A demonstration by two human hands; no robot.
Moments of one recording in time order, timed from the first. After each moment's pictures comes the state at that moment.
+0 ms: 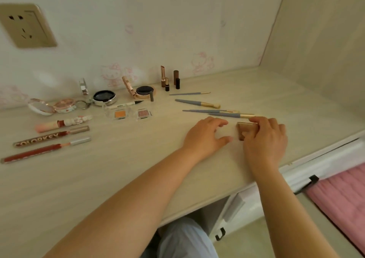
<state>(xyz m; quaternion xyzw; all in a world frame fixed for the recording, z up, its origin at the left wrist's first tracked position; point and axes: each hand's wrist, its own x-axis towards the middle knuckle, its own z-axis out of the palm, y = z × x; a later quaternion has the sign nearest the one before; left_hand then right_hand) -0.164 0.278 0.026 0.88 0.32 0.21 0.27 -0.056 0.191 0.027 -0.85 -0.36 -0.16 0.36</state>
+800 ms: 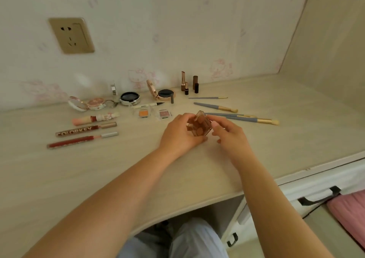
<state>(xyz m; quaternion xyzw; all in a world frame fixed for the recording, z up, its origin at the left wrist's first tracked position) -0.252 0.294 0.041 0.80 0.44 0.30 0.28 -0.128 0.222 0.049 -0.64 -0.44 0.30 0.55</state>
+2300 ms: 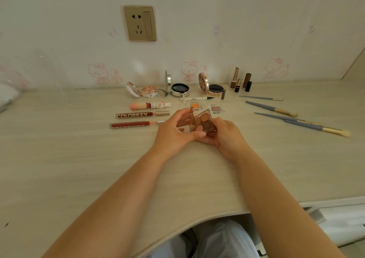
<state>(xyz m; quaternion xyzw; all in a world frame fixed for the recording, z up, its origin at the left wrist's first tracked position) -0.393 0.309 0.030 0.67 0.46 0.43 0.39 -0.248 0.286 0.037 -0.47 -0.40 0.56 0.55</state>
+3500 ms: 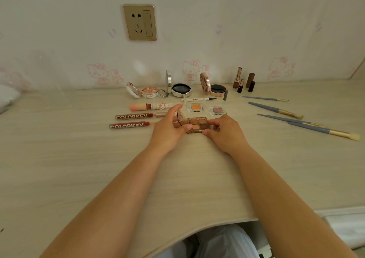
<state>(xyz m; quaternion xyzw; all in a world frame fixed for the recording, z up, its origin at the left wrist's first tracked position) -0.398 0.335 0.025 0.68 0.55 0.36 0.33 -0.230 0.312 0.029 -0.70 -0.65 0.14 0.24</state>
